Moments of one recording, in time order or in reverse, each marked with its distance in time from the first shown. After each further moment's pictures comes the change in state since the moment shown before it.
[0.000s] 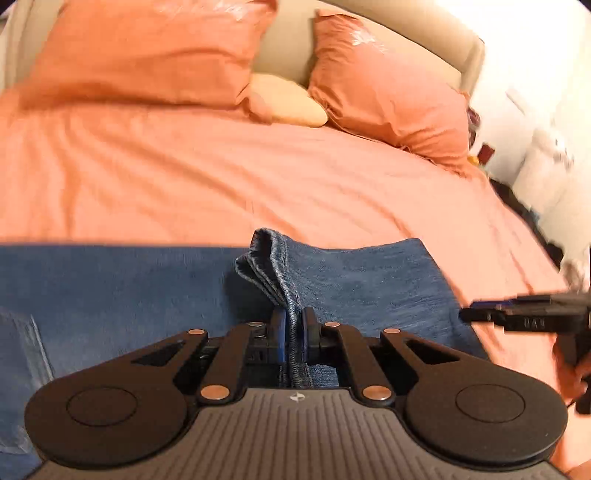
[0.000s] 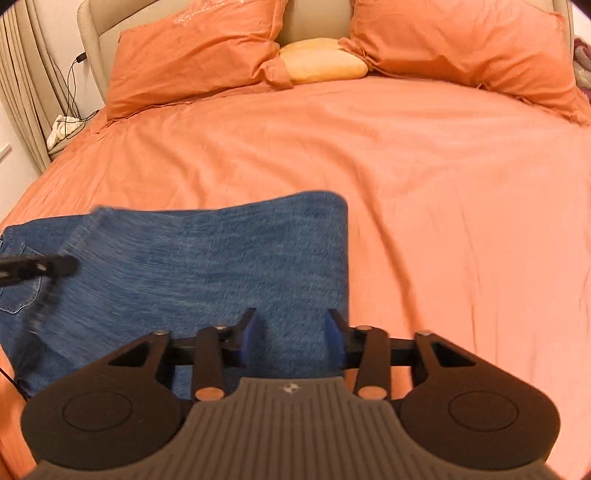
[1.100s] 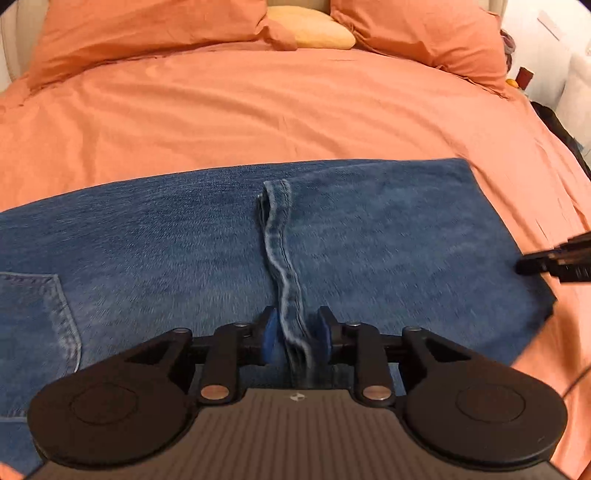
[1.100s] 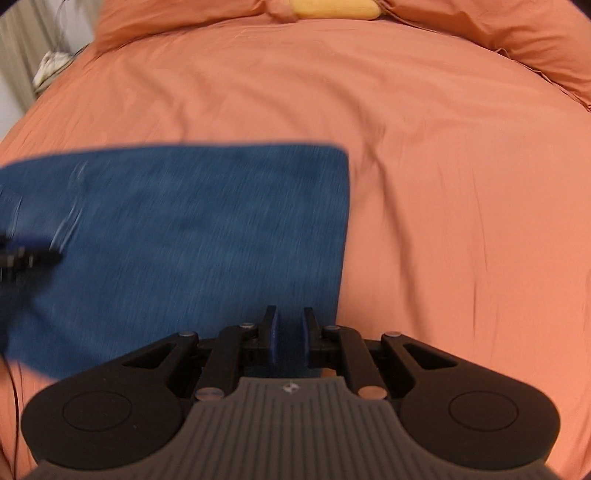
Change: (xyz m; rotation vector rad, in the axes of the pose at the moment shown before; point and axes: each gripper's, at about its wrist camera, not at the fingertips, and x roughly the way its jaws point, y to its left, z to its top) left arm 0.022 -0.002 -0.021 0.052 0.226 0.147; right arm 0.022 -0.005 -0.003 -0.080 0.233 -0.039
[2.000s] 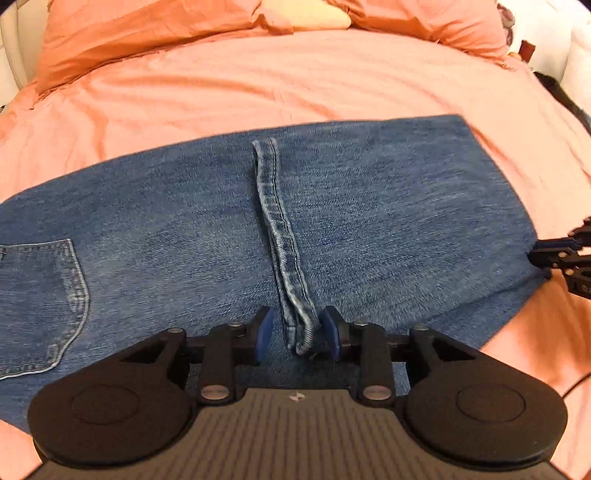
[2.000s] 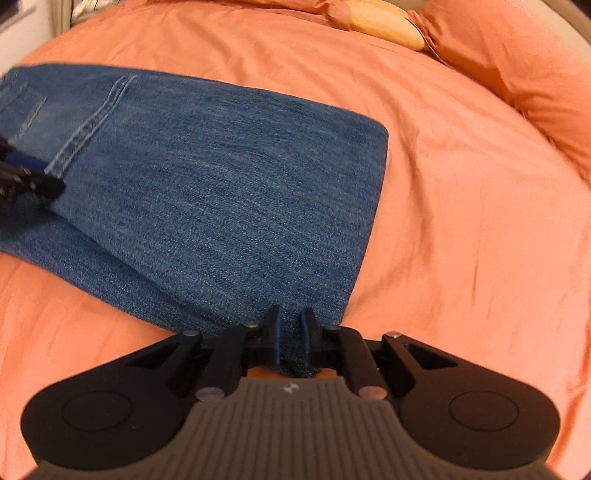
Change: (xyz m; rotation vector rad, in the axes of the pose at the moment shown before) left arm -0.008 -0.019 -0.022 0.046 0.031 0.066; right arm -0.006 0.044 -0.048 -0.264 -0.035 -0.145
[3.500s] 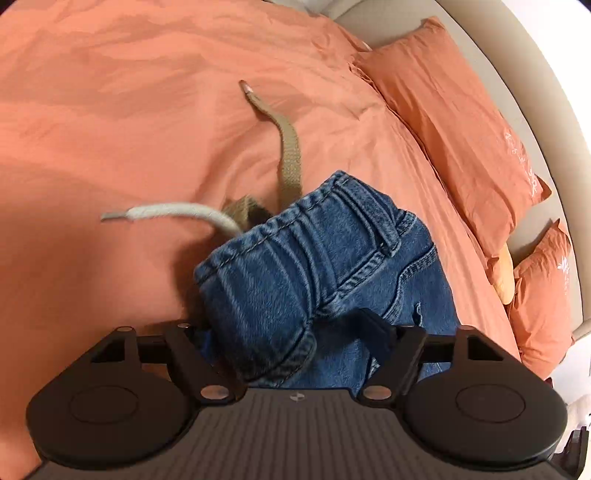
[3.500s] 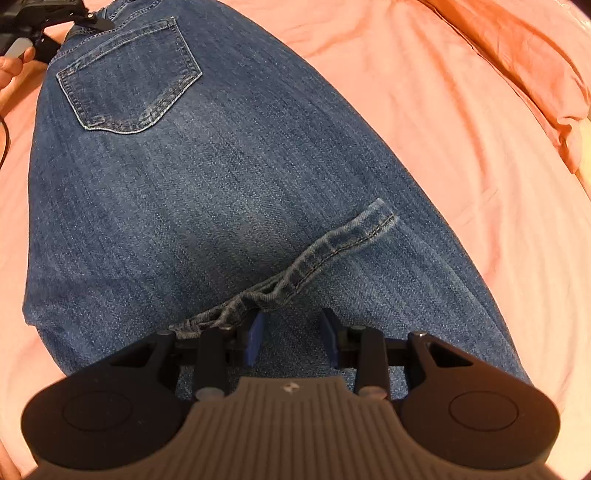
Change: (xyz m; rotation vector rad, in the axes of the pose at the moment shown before) left arm -0.031 0.380 -0.117 -0.990 -0.265 -0.147; right arm 0.060 0.174 0.163 -0.518 0.089 0.244
